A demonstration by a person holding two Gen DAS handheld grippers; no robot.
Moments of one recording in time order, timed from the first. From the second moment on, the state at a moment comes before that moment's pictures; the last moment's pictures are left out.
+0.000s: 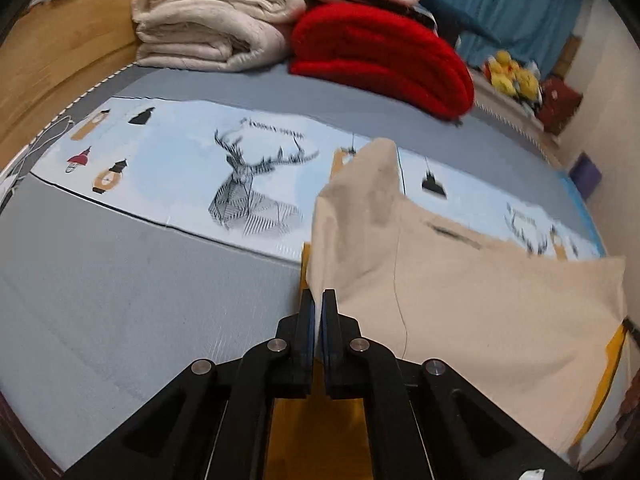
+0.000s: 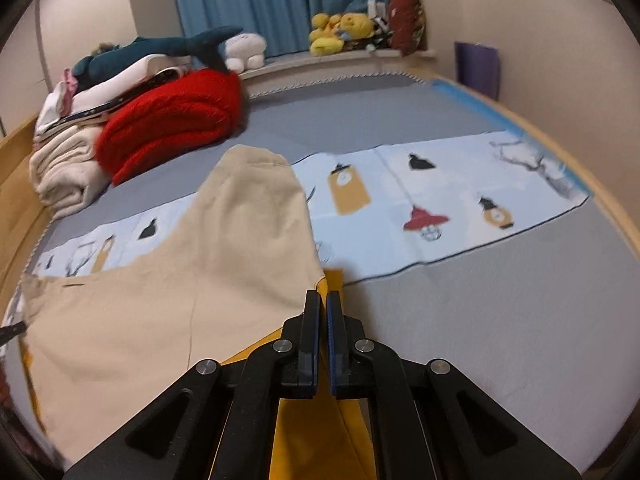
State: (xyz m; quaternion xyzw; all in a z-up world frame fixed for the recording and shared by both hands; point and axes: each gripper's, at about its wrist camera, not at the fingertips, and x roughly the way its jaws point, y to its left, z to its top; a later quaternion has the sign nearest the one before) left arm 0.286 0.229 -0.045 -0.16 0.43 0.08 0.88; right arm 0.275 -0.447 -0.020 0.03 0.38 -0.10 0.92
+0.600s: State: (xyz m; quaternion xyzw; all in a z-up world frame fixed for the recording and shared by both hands) left arm 0.313 0.234 -0.079 -0.21 0.49 0.06 0.84; right arm 0.314 -0.455 -0.057 0.02 0.44 -0.14 0.89
